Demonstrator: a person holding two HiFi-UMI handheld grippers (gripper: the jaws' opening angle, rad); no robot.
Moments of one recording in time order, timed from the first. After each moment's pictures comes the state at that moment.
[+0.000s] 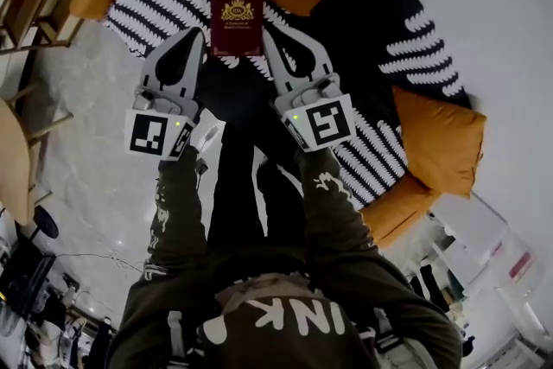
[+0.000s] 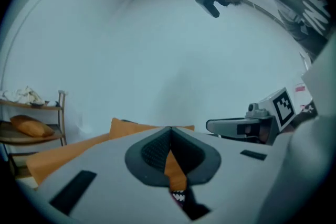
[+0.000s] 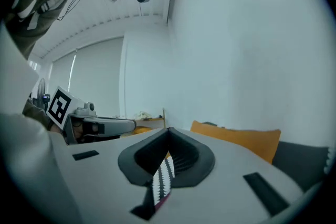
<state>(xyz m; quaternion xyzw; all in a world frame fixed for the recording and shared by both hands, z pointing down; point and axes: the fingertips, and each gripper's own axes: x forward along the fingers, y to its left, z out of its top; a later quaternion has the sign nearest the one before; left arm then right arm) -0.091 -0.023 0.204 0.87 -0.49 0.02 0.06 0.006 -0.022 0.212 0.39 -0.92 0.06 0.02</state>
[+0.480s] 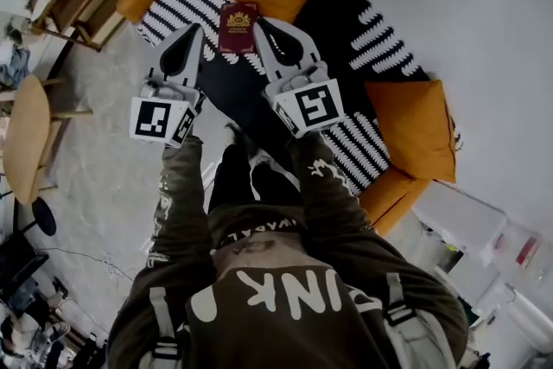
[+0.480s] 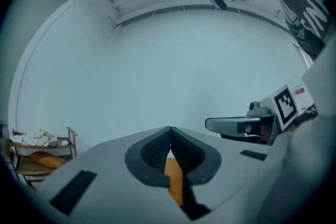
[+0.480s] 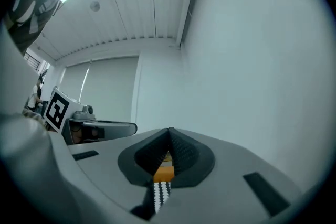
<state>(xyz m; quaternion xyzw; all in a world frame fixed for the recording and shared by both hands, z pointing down) -0.054 0.117 -0.001 0.85 -0.52 -0.01 -0.03 0.038 0.110 0.004 0.37 -0.93 -0.02 -0.04</state>
